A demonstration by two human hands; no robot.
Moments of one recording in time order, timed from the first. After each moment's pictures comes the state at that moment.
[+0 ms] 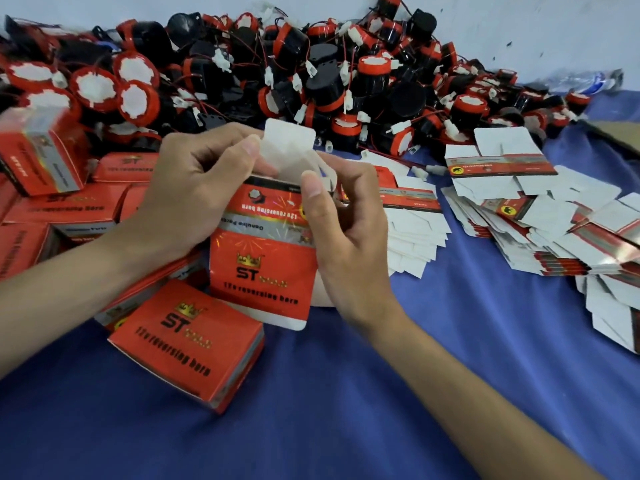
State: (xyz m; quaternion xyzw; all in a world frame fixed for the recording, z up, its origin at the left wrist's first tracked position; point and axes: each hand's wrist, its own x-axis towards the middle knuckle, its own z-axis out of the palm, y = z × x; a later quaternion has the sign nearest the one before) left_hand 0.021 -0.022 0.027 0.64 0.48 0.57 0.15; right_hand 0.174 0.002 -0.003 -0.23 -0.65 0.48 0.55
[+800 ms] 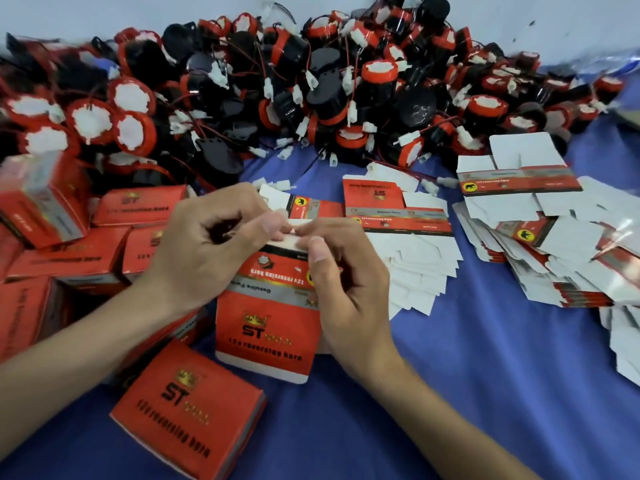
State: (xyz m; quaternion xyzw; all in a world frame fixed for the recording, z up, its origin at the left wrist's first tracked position) left_hand 0.023 -0.014 0.029 0.69 0.51 0.50 0.15; right_hand 0.173 0.016 -0.016 -0.24 -0.69 0.37 0.58
